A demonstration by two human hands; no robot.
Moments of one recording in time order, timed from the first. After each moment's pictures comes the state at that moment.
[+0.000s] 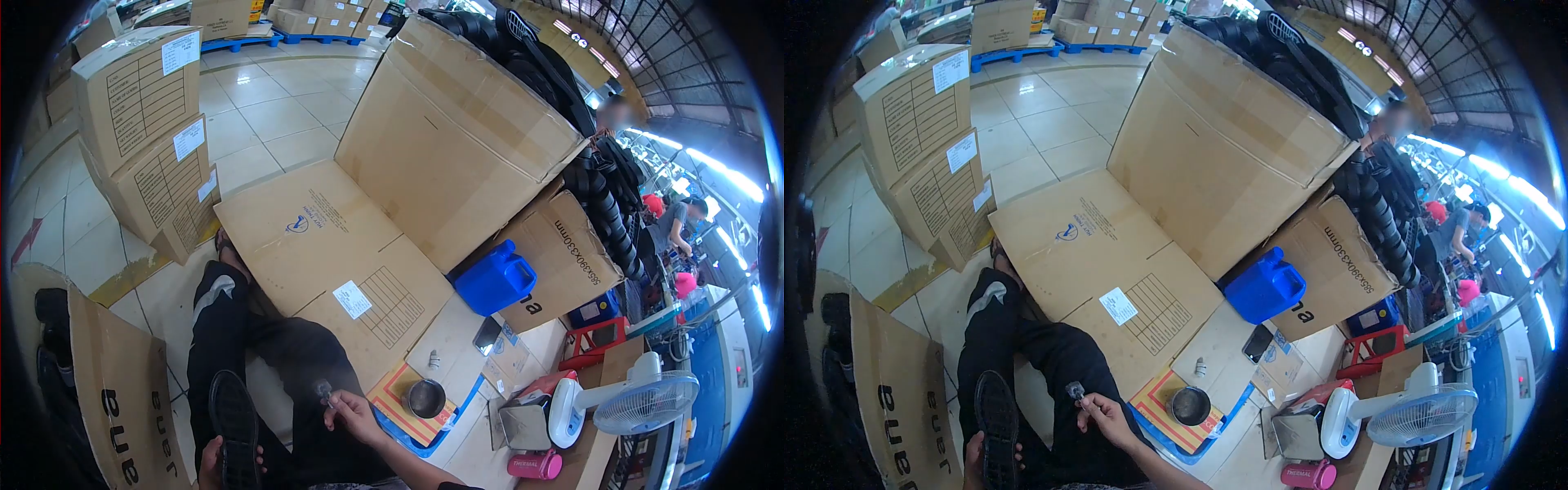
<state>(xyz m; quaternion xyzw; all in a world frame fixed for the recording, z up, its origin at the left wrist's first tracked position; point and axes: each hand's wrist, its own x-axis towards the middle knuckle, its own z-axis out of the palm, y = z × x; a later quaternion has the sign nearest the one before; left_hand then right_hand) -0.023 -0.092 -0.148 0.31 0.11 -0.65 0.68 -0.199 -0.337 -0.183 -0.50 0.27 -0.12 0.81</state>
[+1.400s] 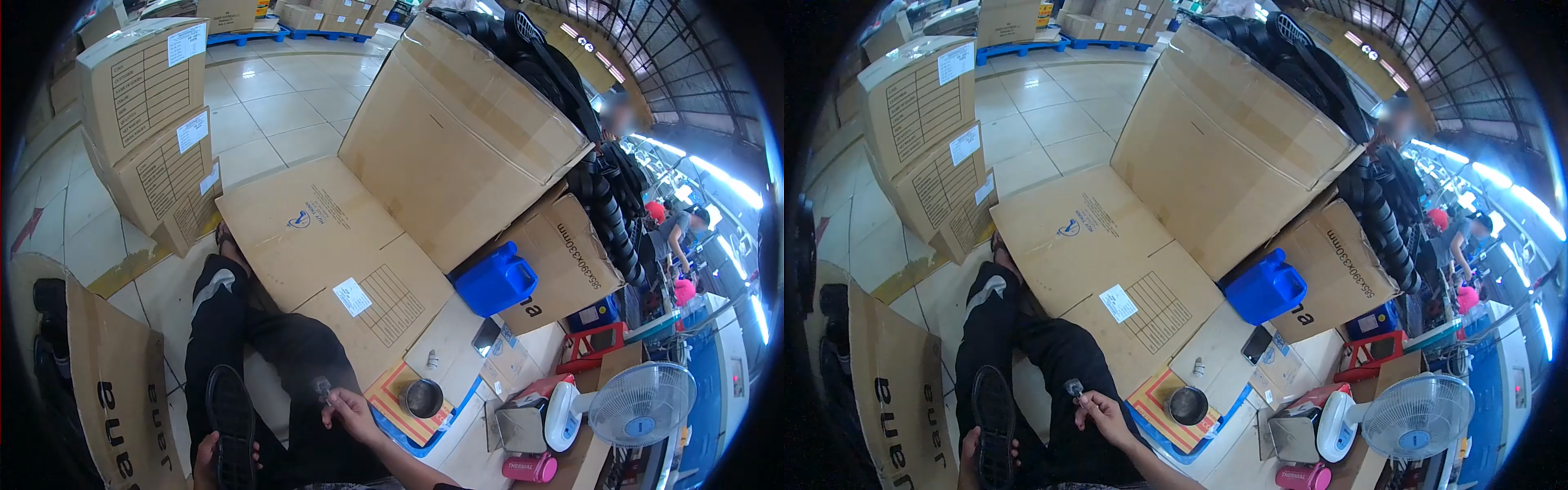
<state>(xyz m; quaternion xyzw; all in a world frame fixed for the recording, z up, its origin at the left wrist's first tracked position) -0.026 -0.092 -0.142 0.41 -0.07 -0.59 0.70 -0.200 -0.336 -0.195 -0.47 0.28 -0.13 0.83</state>
